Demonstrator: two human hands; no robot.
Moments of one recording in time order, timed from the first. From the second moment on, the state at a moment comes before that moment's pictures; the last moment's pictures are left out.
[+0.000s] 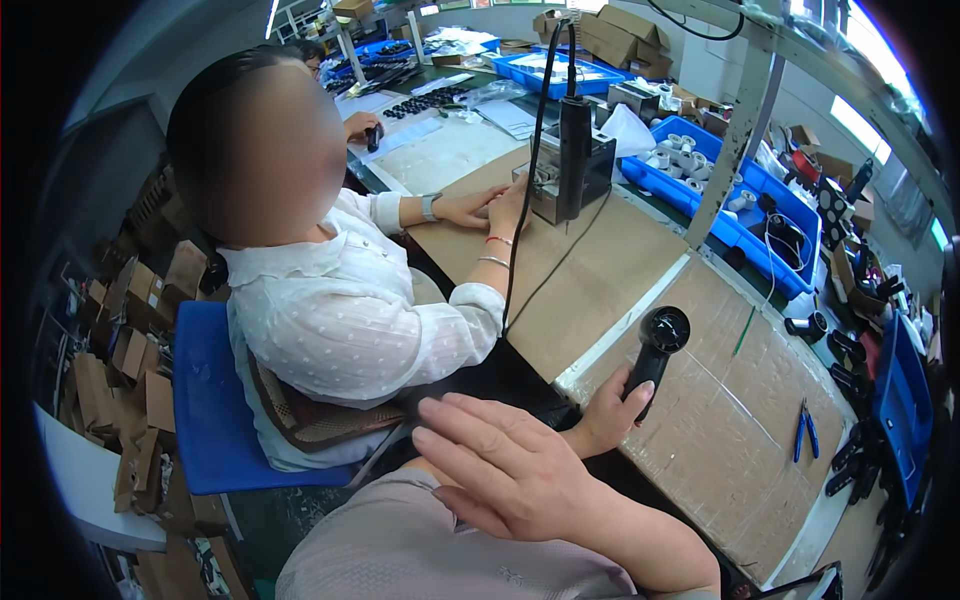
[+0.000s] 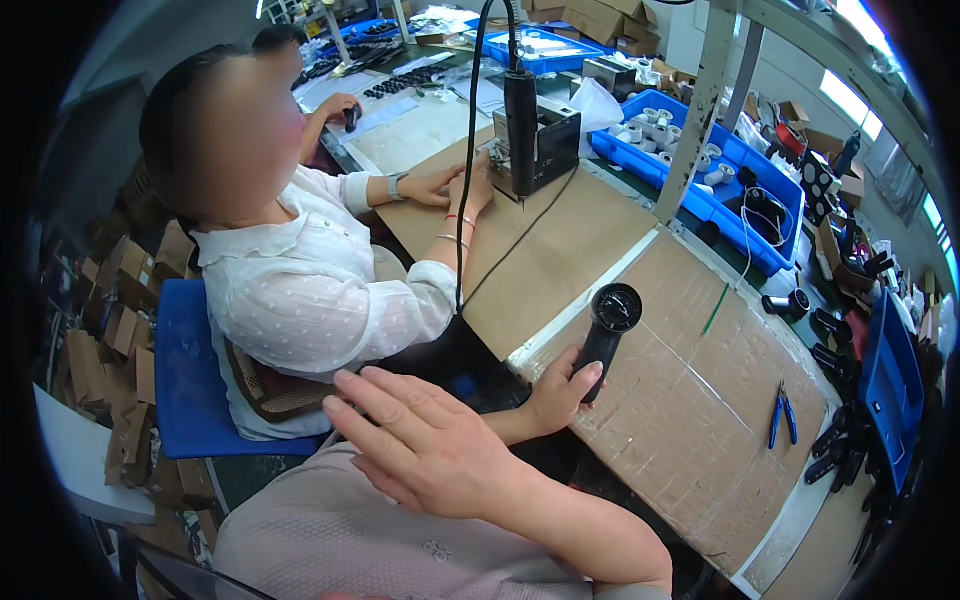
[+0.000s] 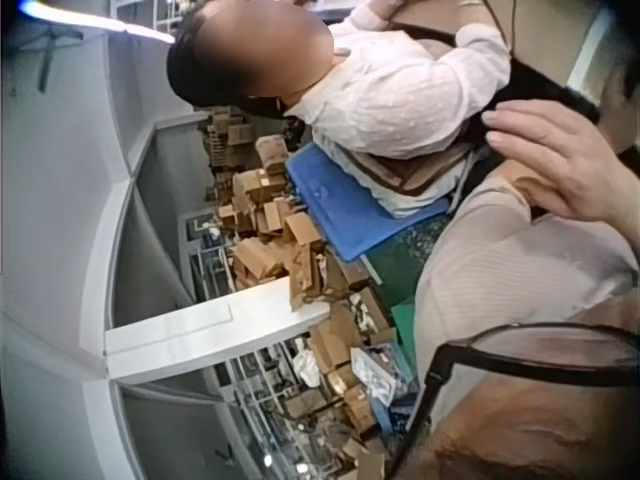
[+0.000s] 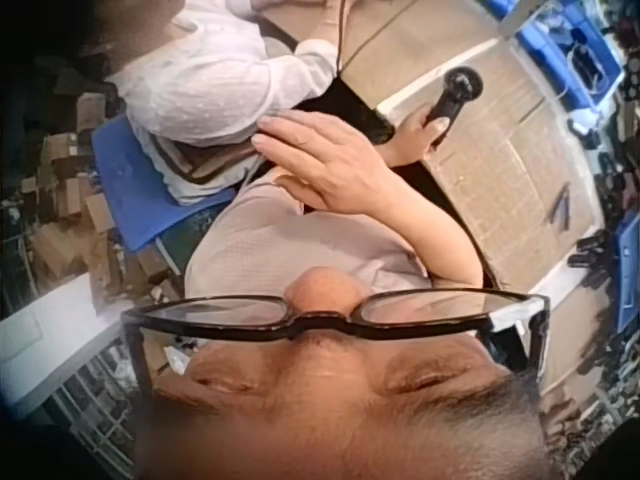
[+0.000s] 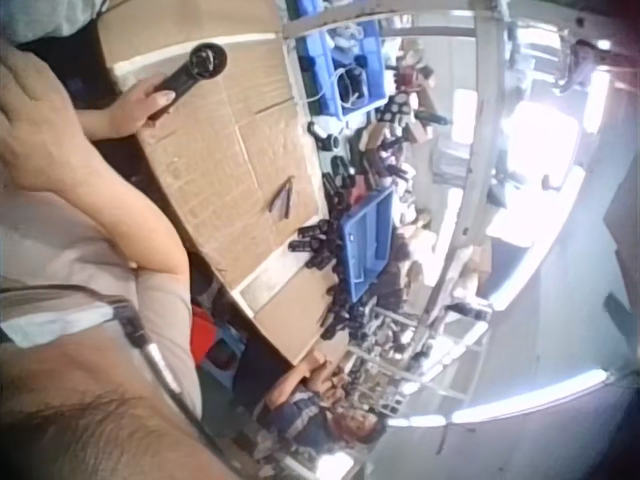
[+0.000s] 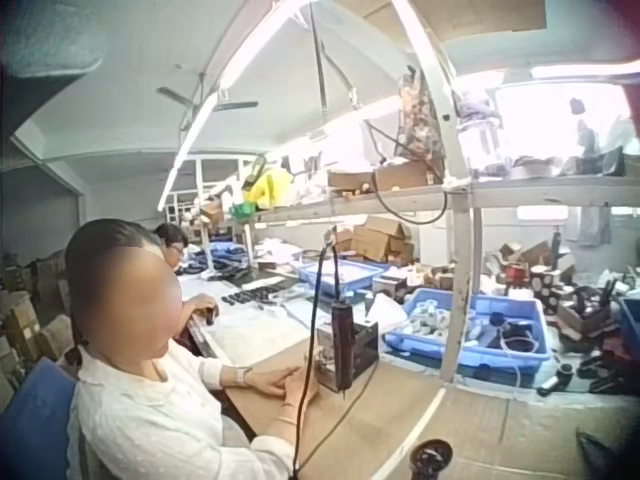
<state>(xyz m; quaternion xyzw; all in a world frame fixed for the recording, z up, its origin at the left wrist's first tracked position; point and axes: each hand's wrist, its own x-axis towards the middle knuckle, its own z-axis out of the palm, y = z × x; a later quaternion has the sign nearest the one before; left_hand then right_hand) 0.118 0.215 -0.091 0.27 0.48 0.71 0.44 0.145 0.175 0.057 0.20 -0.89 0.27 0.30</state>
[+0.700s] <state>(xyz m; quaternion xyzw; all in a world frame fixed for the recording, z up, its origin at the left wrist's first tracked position) 0.123 0.190 -0.099 0.33 0.49 0.67 0.45 0.177 0.184 0.050 0.14 -0.88 0.27 0.37</state>
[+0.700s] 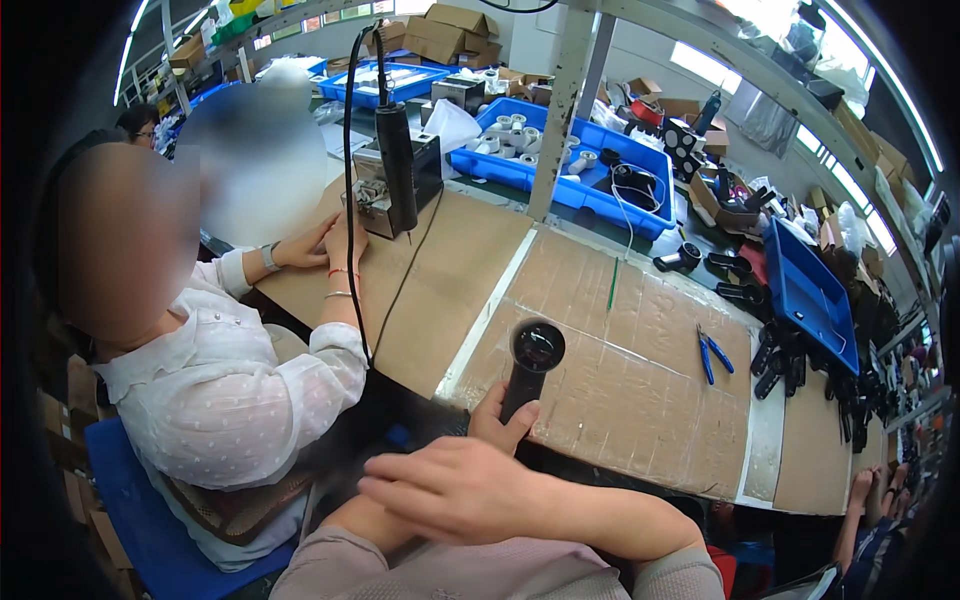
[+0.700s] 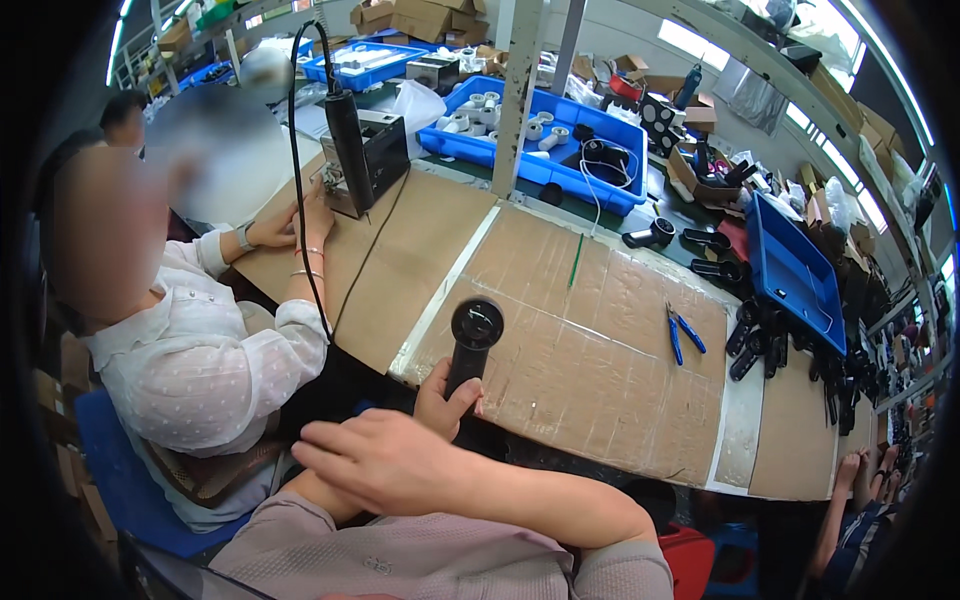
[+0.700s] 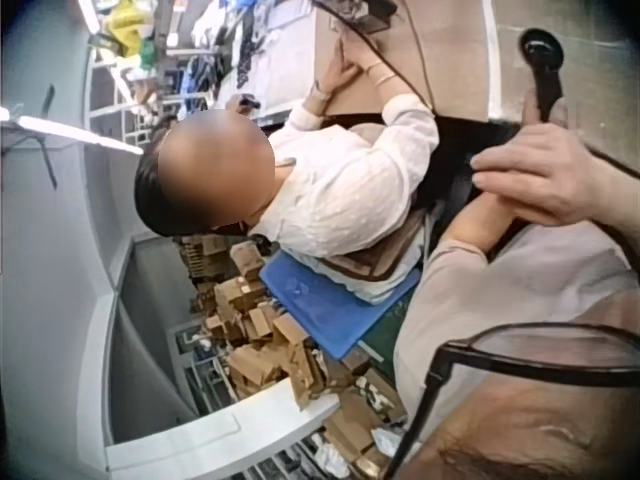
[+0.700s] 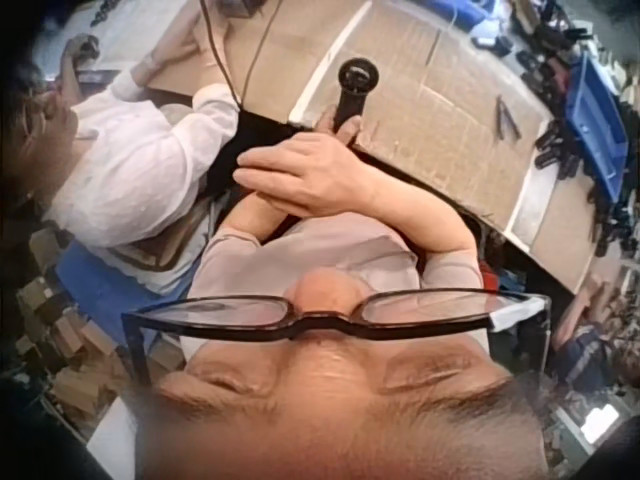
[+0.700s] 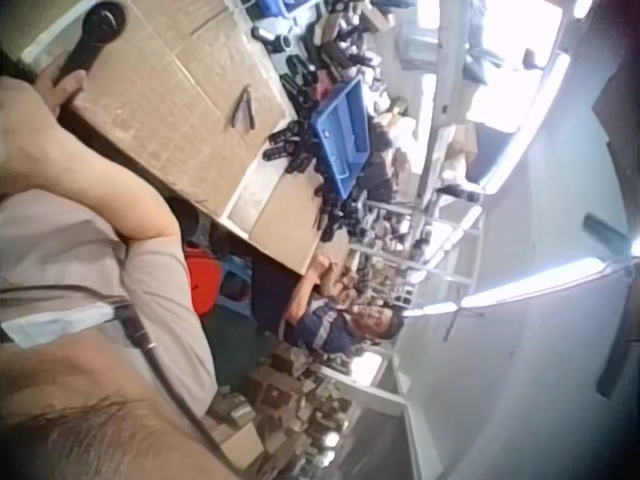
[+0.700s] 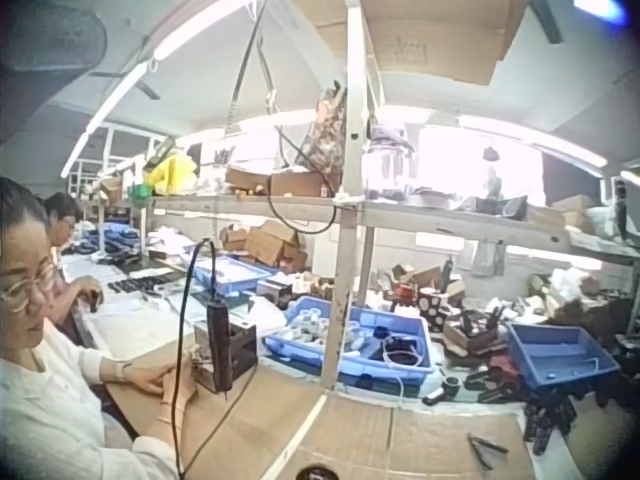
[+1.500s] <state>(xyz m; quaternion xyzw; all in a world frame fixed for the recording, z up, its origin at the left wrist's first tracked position) 0.115 0.191 -0.092 0.35 0.51 0.65 0.45 0.229 0.193 0.083 0.16 -0.87 0.24 0.40</state>
